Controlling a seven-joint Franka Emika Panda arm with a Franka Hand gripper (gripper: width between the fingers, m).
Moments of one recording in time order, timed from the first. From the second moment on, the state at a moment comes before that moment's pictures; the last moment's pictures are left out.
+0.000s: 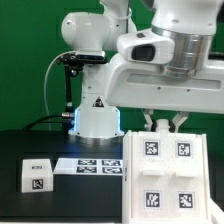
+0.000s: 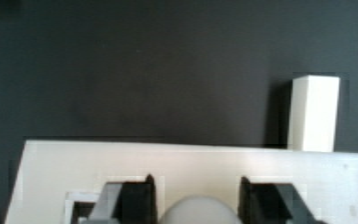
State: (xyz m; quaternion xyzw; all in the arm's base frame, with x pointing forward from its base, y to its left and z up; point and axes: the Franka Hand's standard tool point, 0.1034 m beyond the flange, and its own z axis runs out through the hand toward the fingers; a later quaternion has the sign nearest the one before) arm 0.578 0.076 0.138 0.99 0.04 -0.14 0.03
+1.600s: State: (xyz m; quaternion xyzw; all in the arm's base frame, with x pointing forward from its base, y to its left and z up) arm 0.621 0.068 0.150 0.99 0.05 -0.11 0.02
